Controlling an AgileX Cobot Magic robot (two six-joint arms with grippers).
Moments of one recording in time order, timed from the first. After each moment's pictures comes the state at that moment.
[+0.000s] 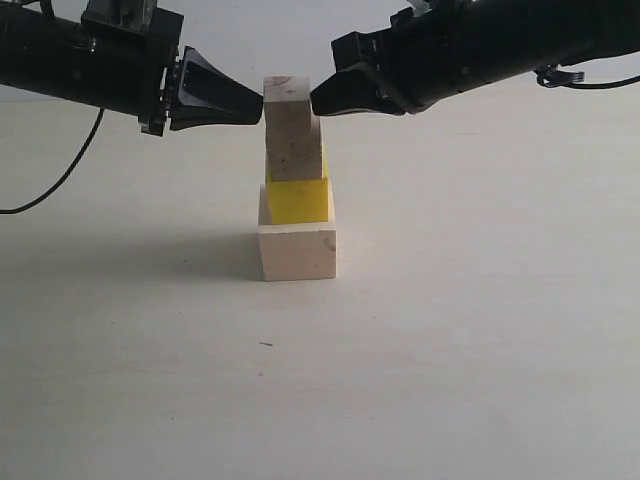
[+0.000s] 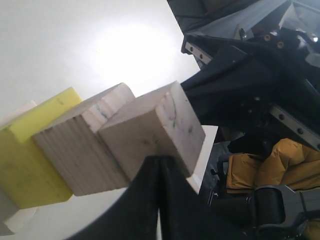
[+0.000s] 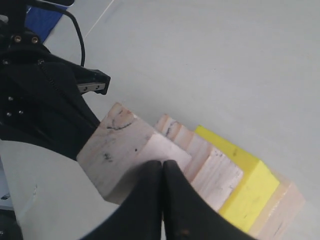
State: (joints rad) left arm -0.18 1.88 -1.25 -1.36 1.20 0.99; right arm 0.32 1.76 -1.19 1.29 0.81 -1.05
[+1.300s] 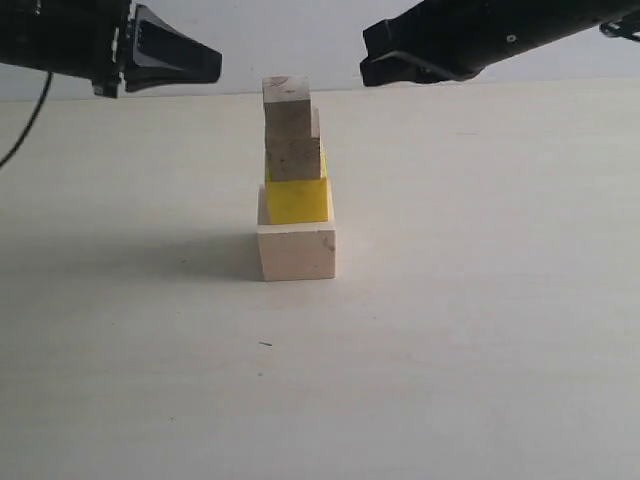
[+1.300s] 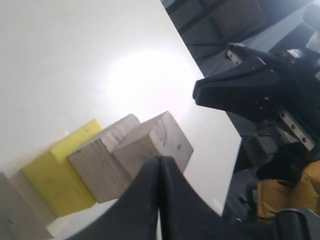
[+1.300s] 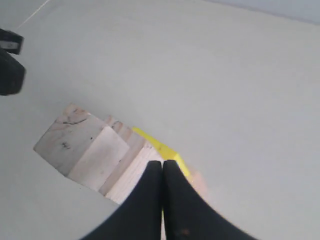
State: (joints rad) left arm -0.11 1.76 -1.25 -1.34 1.16 0.99; right arm 0.32 1.61 -1.19 0.94 0.65 -0.86
